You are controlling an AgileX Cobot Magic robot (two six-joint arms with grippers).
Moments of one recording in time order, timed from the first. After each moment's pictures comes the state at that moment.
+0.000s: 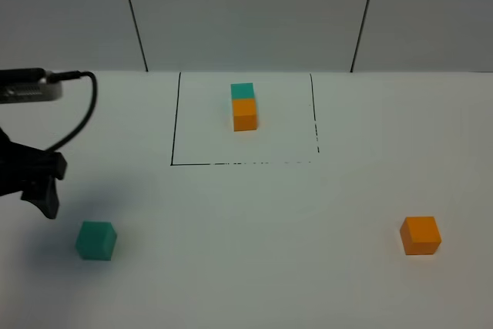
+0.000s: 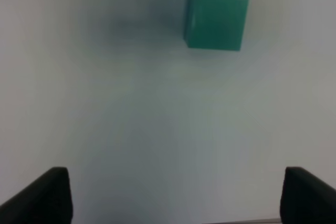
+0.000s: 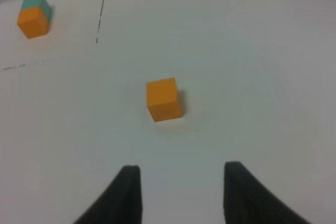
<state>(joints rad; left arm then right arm) -0.15 1.51 -1.19 -0.05 1.19 -0.12 -0.05 -0.01 -0.49 0.03 1.05 0.11</state>
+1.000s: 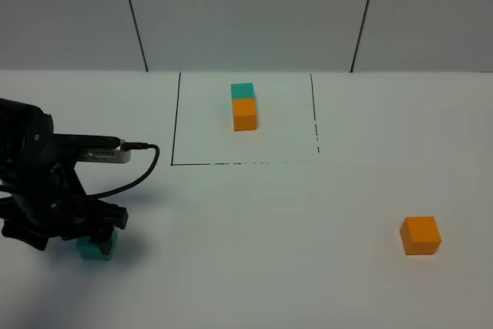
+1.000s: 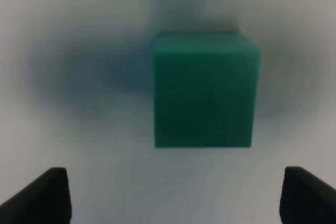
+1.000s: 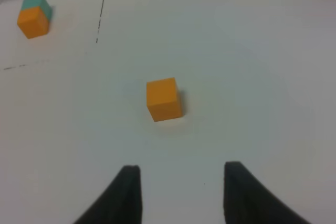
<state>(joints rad) -0.24 1.76 -1.01 0.00 0.77 -0.16 -0.05 -0.01 -0.49 0.03 1.05 0.11</state>
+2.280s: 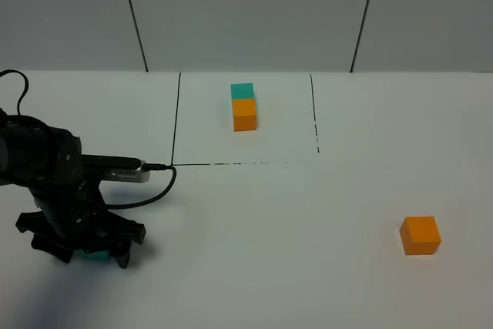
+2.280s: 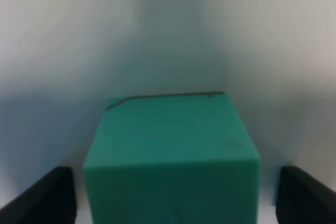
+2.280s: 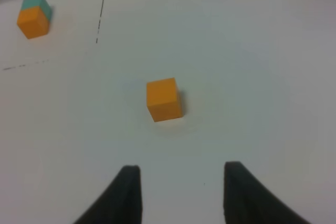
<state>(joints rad) -0.24 1.95 -1.01 -0.04 0.65 -0.11 -0.05 -0.01 -0.49 0.03 1.05 0.11</state>
